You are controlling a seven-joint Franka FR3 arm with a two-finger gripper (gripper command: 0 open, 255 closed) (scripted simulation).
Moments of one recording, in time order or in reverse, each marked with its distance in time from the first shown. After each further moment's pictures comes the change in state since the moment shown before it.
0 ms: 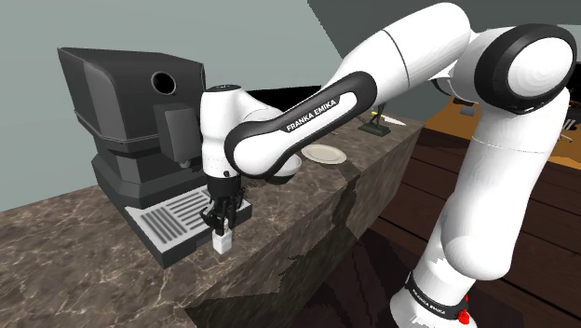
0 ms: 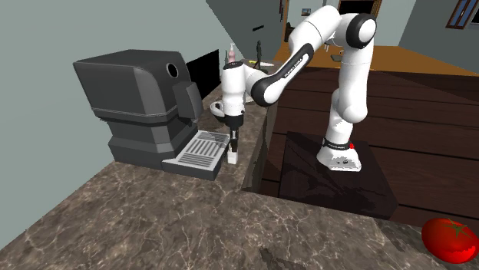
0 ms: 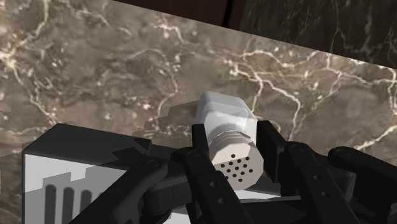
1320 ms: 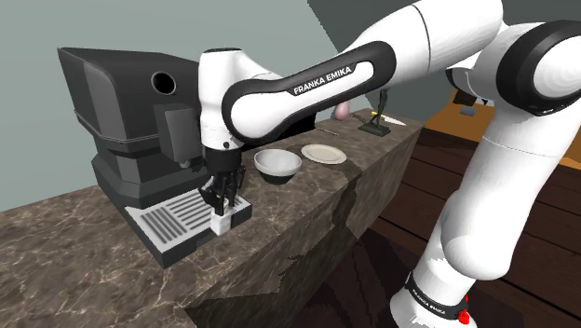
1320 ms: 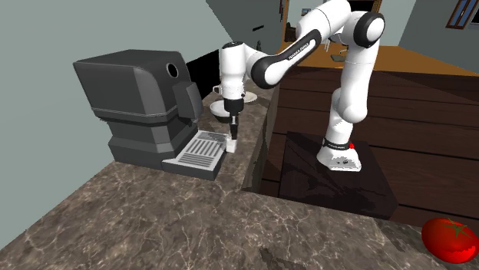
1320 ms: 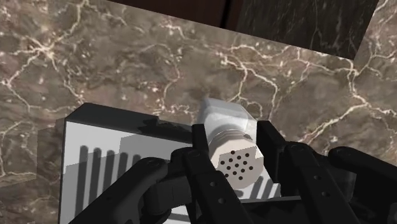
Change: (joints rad) arm -0.008 -0.078 0.002 0.084 0.046 -0.153 -0.033
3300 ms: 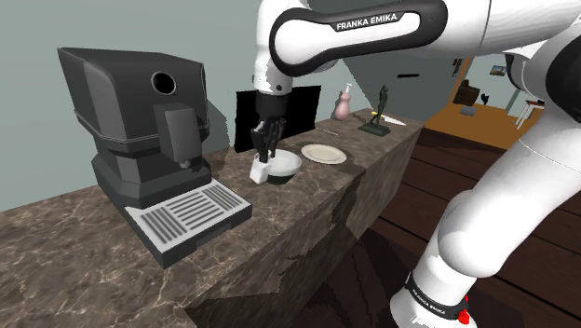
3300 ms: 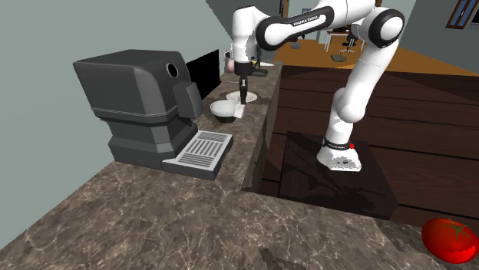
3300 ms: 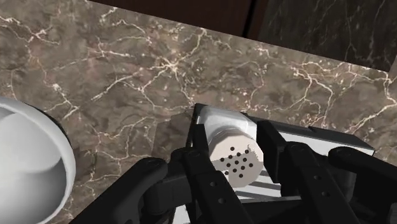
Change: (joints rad) arm -0.105 -0.255 -0.157 -0.011 0.088 -0.231 -0.294
